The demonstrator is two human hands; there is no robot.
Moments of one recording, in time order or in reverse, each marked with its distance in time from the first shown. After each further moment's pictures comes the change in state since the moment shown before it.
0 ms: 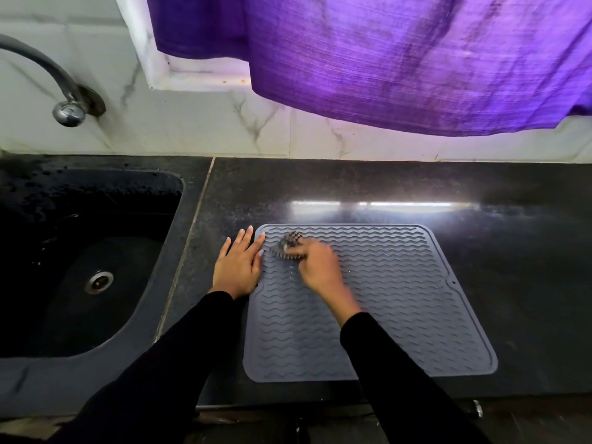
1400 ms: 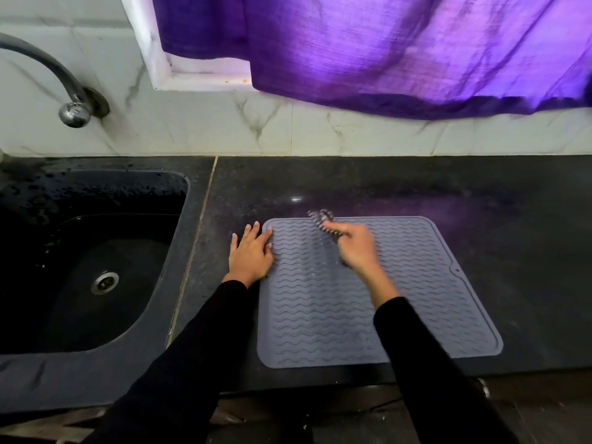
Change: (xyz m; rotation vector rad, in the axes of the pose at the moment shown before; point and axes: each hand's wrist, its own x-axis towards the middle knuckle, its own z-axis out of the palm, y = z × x) left_hand 0.008 0.011 -0.014 -0.103 -0.115 -0.083; right_hand 0.000 0.027 -0.028 0.269 0.187 0.209
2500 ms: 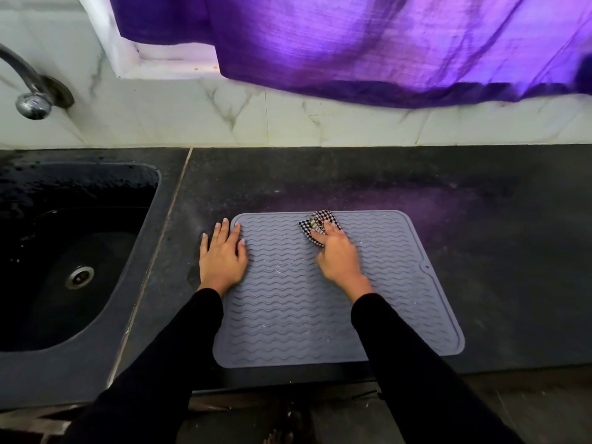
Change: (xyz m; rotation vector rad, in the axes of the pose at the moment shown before) left_hand -0.010 0.016 0.025 0.071 0.189 -0.099; right_hand 0.007 0.049 -0.015 -0.444 -0.165 -0.194
